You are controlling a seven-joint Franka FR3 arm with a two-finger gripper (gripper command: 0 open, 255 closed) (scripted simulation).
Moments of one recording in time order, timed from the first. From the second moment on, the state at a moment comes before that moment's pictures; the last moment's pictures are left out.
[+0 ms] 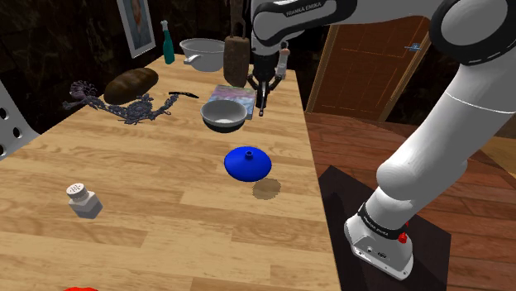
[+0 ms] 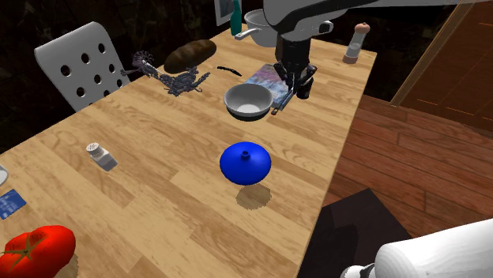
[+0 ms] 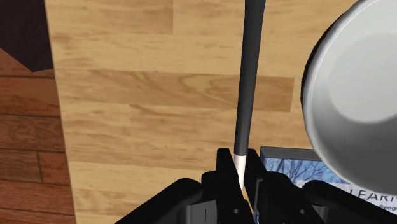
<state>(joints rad) -0.42 0.04 0.41 -1.92 -0.11 1.88 0.95</state>
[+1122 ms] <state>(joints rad) -0.41 0.13 0.40 -2.05 -0.16 2.09 1.00</state>
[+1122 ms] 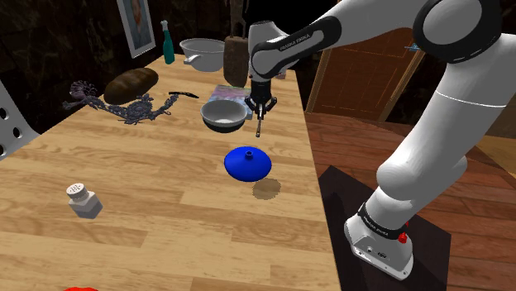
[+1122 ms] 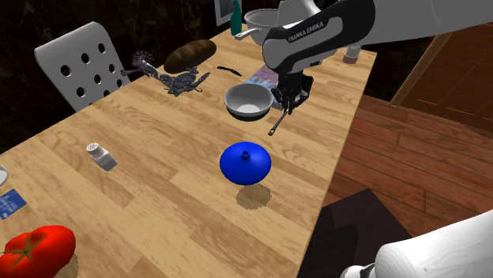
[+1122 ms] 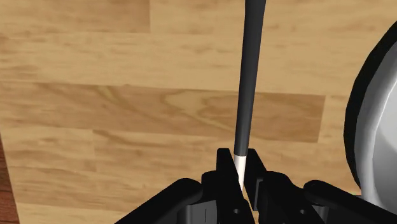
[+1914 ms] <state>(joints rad) -0.41 0.16 0.40 -2.08 -0.18 2.15 1.01</state>
